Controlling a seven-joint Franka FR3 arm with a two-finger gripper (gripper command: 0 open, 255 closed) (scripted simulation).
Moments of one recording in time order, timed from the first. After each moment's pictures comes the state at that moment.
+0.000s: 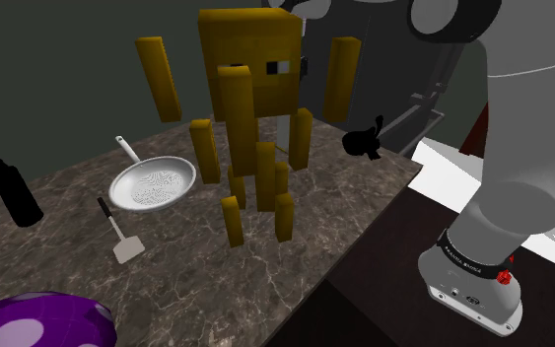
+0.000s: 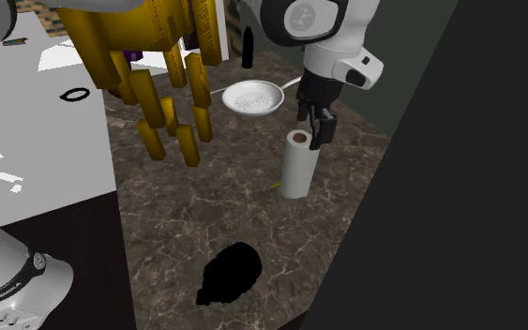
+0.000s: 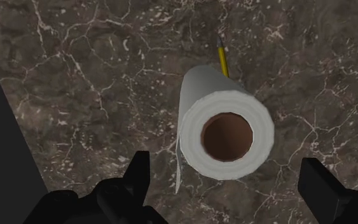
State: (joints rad) arm -0.03 0.48 -0.12 -1.36 0.17 1.79 0.05
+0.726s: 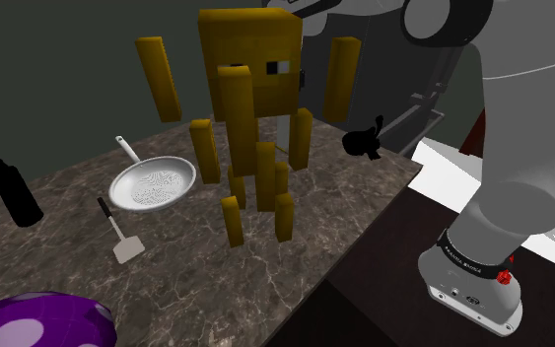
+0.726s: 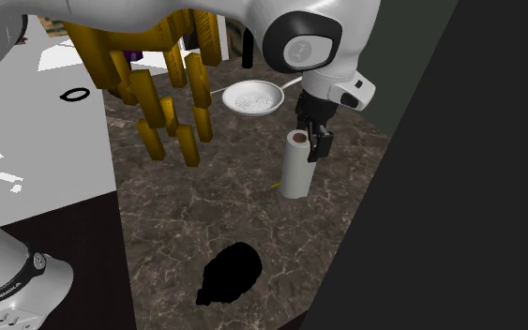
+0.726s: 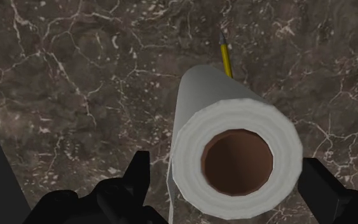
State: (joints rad) arm -0.02 0.51 -0.12 -1.42 0.18 1.88 0.05
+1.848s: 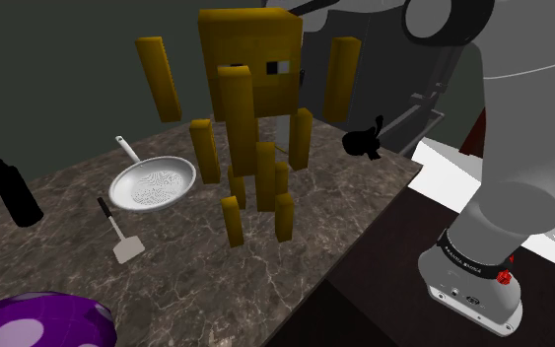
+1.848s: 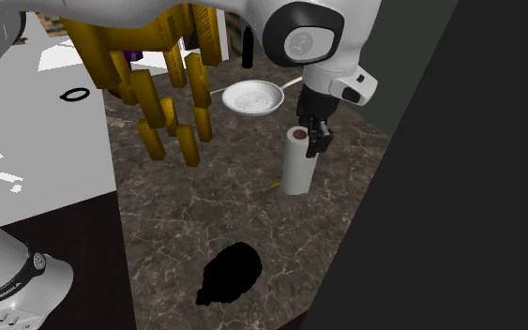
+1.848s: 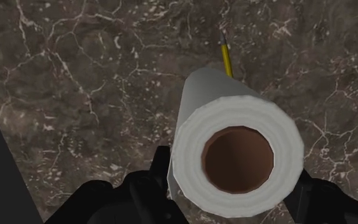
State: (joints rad) arm -0.02 0.50 -0.12 -1.40 0.18 1.85 0.05
